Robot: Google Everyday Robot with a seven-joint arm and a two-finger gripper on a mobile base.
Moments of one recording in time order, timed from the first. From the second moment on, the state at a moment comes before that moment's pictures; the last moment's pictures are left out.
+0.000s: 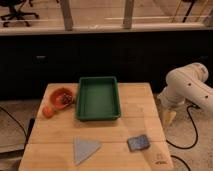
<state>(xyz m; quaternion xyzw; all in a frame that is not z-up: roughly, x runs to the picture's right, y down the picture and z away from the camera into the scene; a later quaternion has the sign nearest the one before) 0.291 0.110 0.682 -0.28 0.02 0.03 0.96</state>
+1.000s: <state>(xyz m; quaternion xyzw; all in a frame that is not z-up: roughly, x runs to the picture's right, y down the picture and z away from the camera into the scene) 0.264 0.132 0.672 -0.28 0.04 -0.01 0.96</state>
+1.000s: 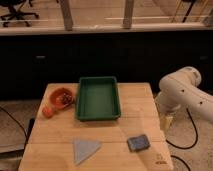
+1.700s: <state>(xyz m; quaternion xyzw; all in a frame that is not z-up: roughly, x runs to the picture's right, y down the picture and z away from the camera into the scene) 0.242 0.172 0.669 -0.28 0.05 -0.07 0.96</state>
